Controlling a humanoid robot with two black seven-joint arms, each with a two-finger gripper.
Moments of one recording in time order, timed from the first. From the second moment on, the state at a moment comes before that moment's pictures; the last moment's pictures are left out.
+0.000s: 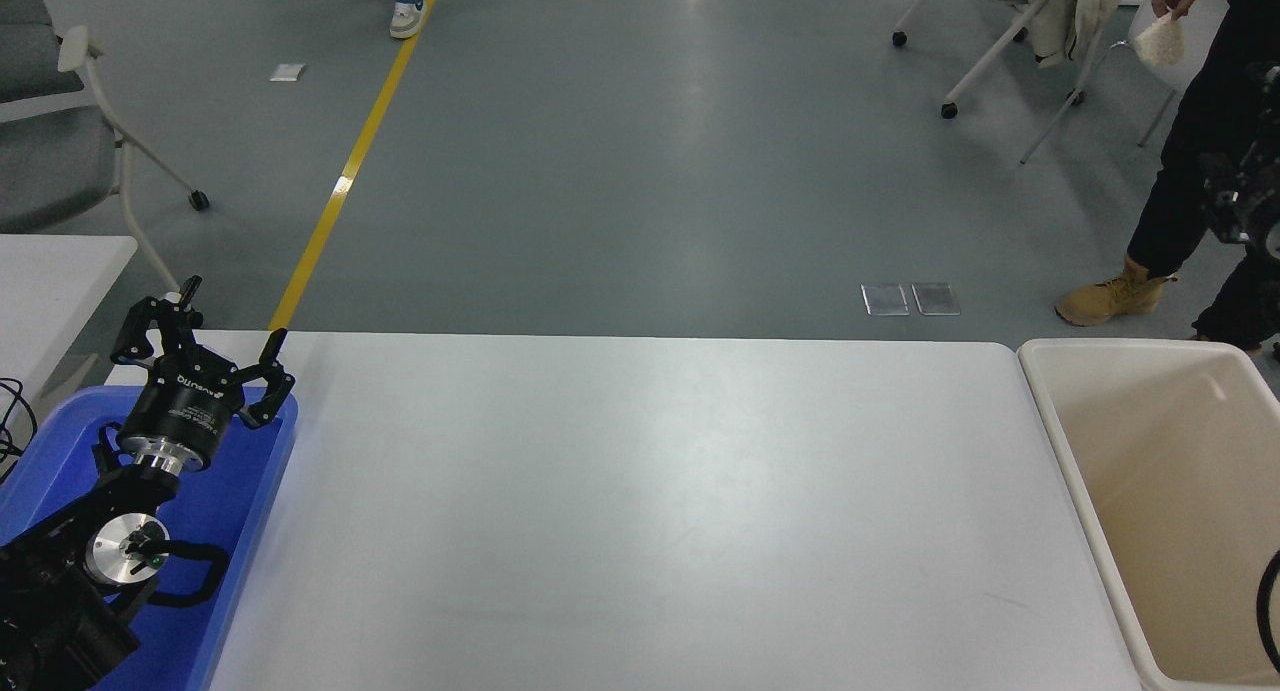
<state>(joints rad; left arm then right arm) -0.54 0.44 -0.74 -0.41 -0.02 -0.66 -0.59 1.12 -0.37 0.01 0.06 0.09 0.22 0.46</state>
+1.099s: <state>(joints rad) -0.54 0.44 -0.74 -0.41 -0.02 -0.66 -0.59 0.85 -0.20 0.04 0.04 0.08 0.18 0.70</state>
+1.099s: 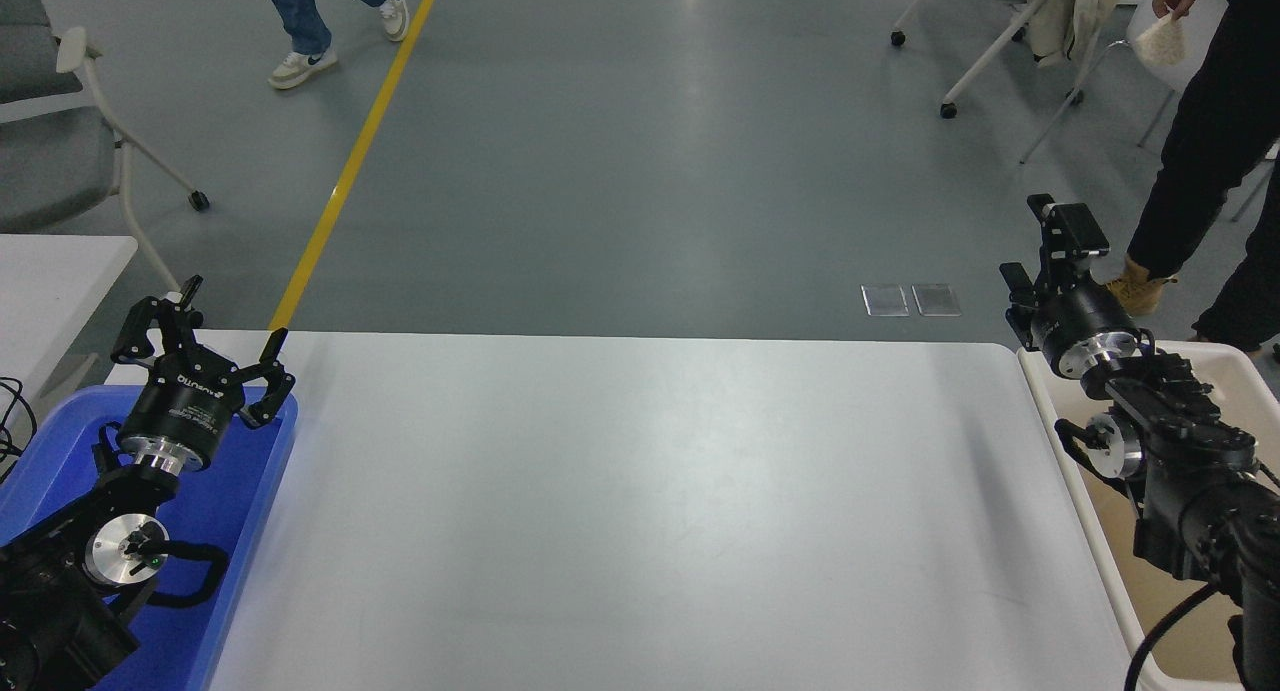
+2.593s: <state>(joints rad) -0.54 0.44 -0.74 -0.41 -0.02 -0.66 -0.59 0.81 -0.25 0.23 0.04 0.08 0.18 0.72</state>
